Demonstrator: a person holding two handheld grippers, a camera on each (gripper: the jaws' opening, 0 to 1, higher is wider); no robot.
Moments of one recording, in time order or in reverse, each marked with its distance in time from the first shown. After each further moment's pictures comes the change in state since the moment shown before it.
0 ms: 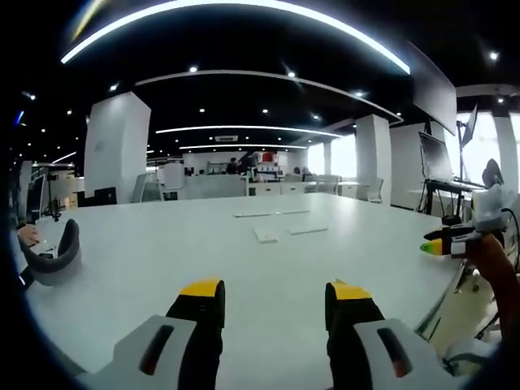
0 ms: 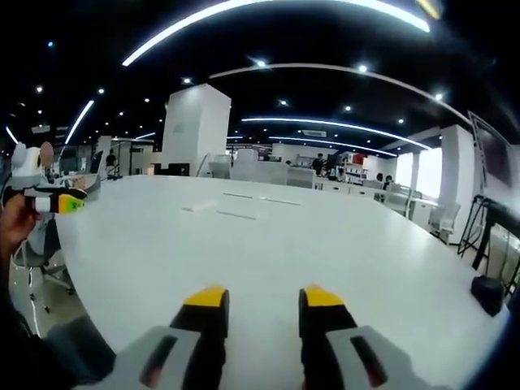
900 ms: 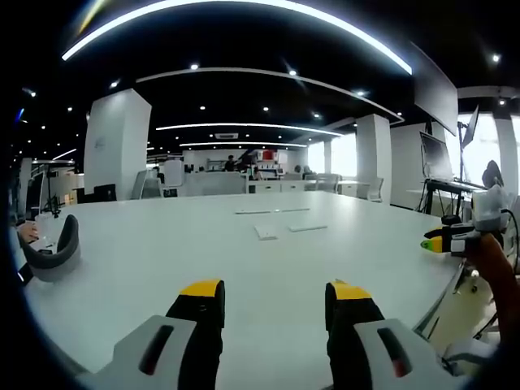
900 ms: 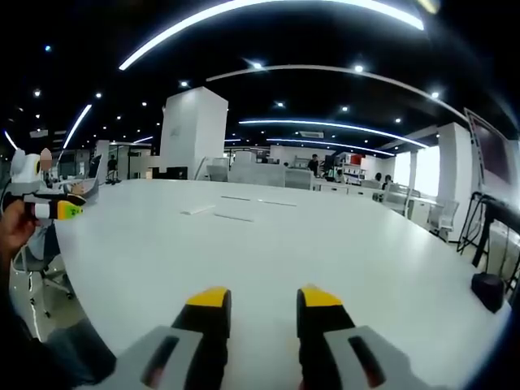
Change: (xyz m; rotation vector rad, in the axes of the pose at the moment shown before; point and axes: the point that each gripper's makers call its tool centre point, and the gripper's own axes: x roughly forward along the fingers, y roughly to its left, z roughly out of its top) left arm 0.002 0.002 -0.005 -0.014 0.014 -0.004; right arm 0.000 -0.002 0.002 0.016 -0.017 -0.006
